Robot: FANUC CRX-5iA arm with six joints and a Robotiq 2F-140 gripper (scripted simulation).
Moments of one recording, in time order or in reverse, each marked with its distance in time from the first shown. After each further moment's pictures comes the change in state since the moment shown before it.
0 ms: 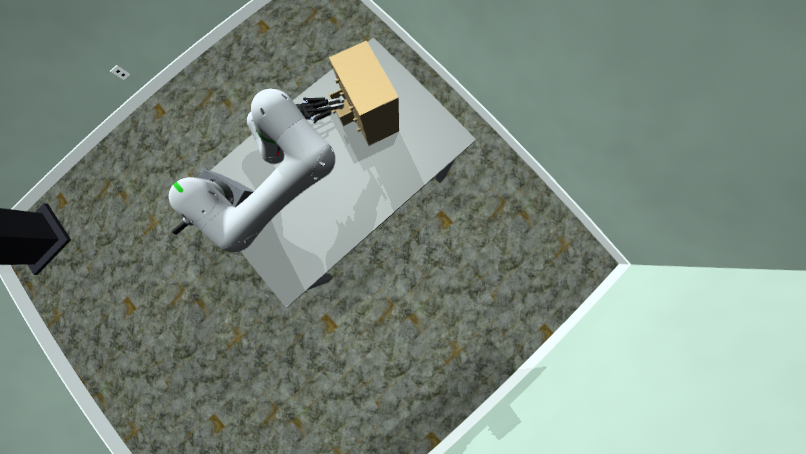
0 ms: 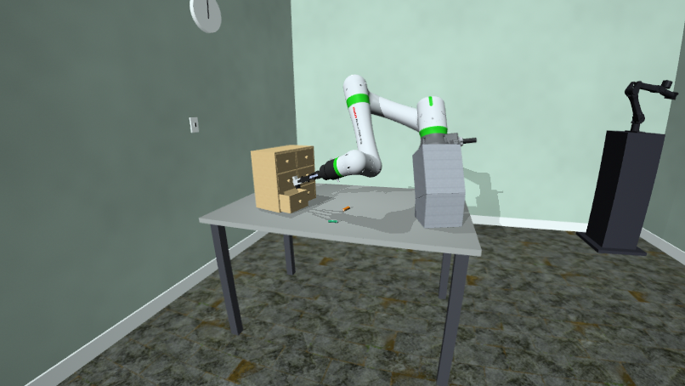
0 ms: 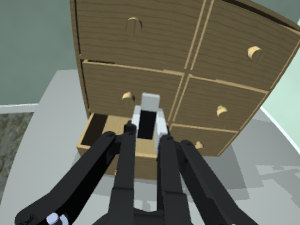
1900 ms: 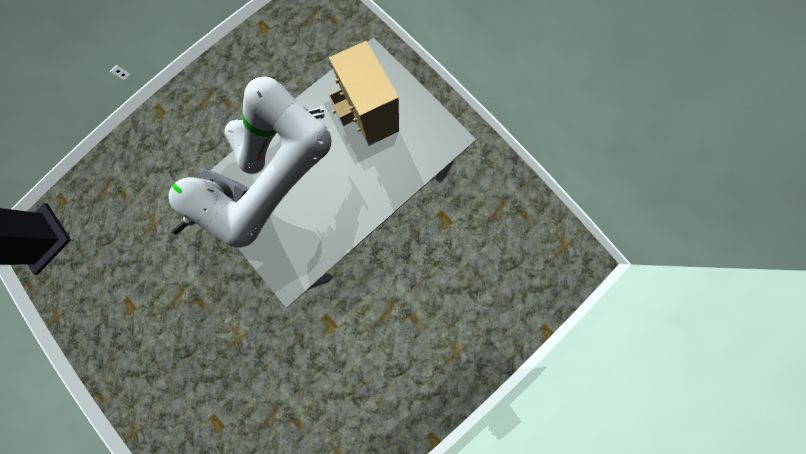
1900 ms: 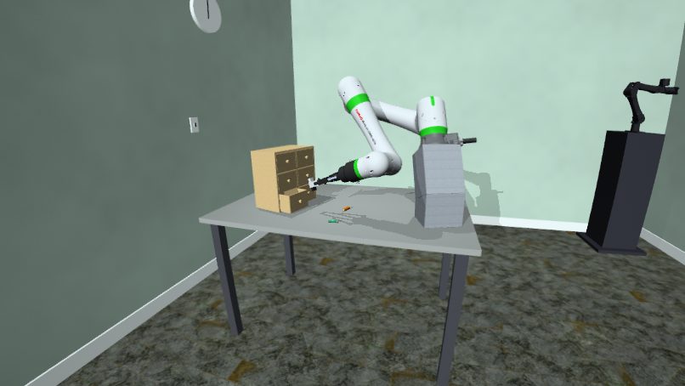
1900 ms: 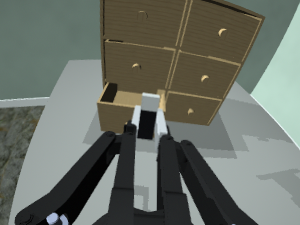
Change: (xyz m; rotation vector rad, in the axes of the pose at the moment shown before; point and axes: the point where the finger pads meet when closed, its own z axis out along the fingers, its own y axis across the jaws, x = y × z) arm -0.035 0.000 -0.099 -0.002 0.001 0.000
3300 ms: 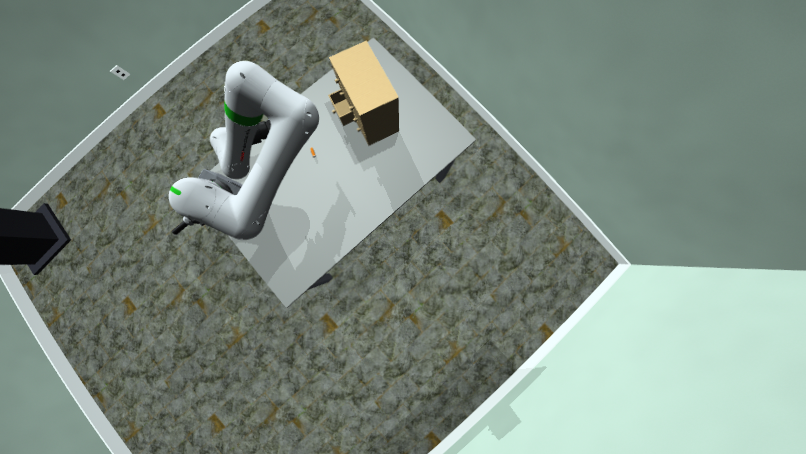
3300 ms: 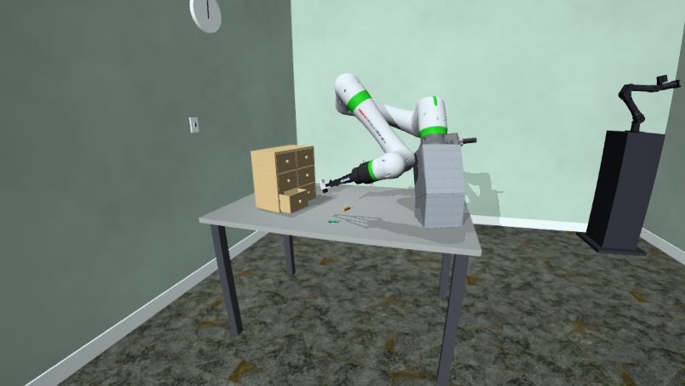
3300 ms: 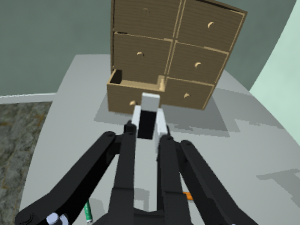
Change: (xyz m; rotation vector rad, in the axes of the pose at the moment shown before) arm -0.024 0.000 -0.065 0.002 -0.001 0.000
